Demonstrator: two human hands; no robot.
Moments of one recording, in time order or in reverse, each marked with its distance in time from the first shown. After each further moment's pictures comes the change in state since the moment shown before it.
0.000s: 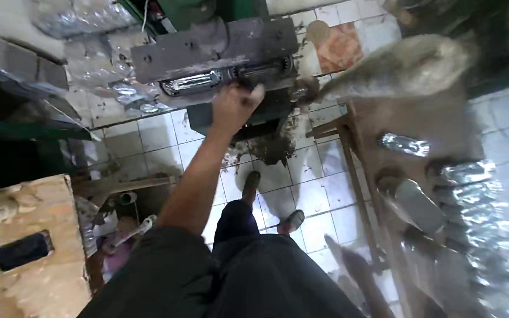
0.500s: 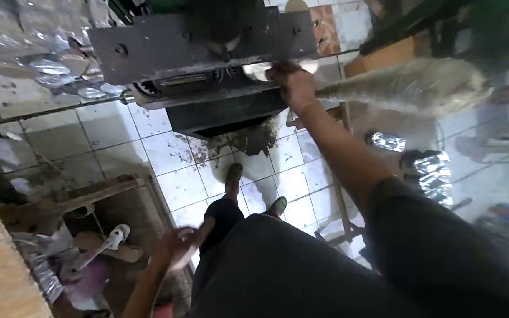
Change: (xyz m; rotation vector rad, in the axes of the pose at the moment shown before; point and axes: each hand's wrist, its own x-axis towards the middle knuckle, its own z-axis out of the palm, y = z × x) left_hand -0.303 -0.161 0.013 -0.524 -0.677 -0.501; right_hand 0.167 -0.536 -0.151 -0.555 0.683 -1.059
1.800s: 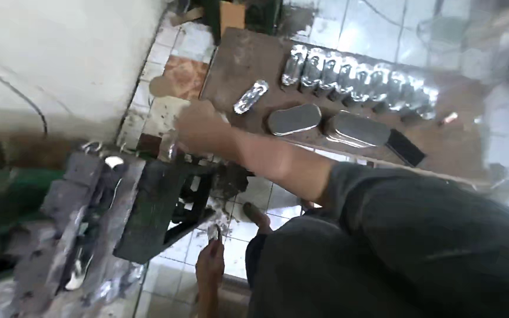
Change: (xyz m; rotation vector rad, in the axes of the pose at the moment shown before) left_hand 0.023 0.171 0.122 0.610 0.131 0.324; right_hand -0.255 0.059 -0.213 0.230 -0.088 0.603
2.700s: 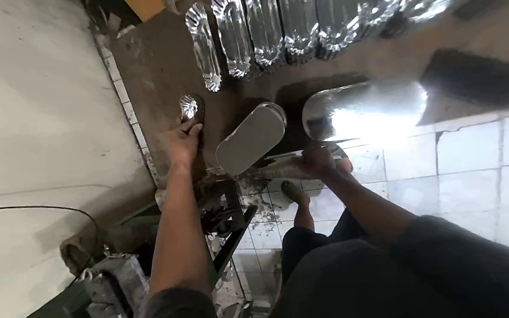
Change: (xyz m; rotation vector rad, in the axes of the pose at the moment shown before) left_hand 0.328 0.440 0.057 0.436 -0.007 0.648; right_hand -0.196 0.316 0.342 0.702 -0.063 0.890
